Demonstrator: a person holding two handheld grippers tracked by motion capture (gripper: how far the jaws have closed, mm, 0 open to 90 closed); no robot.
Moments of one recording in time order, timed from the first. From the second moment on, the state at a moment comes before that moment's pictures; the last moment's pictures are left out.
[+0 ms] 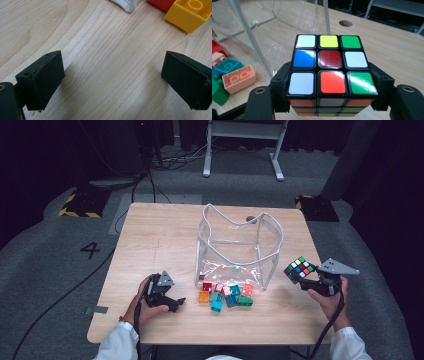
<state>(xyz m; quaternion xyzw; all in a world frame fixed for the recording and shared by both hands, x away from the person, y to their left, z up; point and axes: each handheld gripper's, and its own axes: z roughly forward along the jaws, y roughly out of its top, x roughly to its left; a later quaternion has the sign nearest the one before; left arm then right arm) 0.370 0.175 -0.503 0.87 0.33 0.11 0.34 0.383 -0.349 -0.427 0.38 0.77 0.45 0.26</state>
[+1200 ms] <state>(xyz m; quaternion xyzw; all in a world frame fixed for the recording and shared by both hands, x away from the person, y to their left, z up) 0.370 0.174 -0.503 0.87 0.33 0.11 0.34 0.460 -0.288 -0.283 0.25 0.78 0.52 0.24</state>
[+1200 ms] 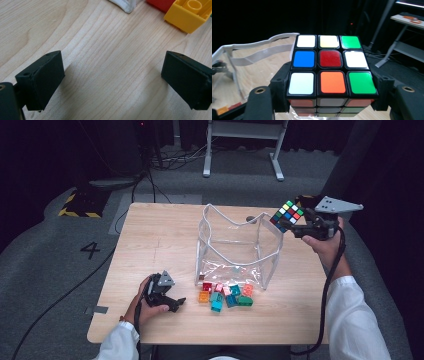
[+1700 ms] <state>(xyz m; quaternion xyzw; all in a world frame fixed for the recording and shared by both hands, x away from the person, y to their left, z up) 0.370 0.174 -0.503 0.87 0.33 0.11 0.34 0.480 -0.220 -0.294 0.16 0.85 0.48 0.16</state>
